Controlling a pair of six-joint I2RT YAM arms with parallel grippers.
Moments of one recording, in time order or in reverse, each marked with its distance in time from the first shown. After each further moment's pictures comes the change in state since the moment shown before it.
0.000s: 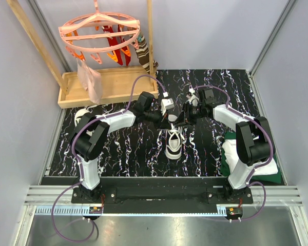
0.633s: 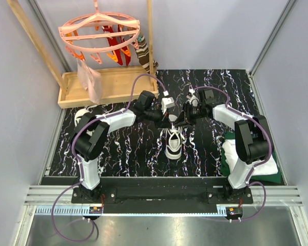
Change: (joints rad) left arm -0.002 0.002 0.020 -0.007 0.000 -0.020; right arm -0.005 0.024 0.000 0.021 -0.035 0.034
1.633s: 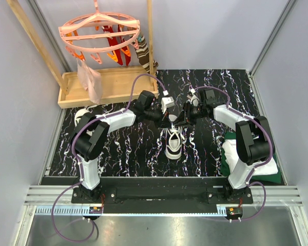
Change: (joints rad) left arm 0.001 0.001 0.000 0.007 -0.002 -0.020; right arm -0.005 -0.014 -0.011 0.018 -0.018 0.026
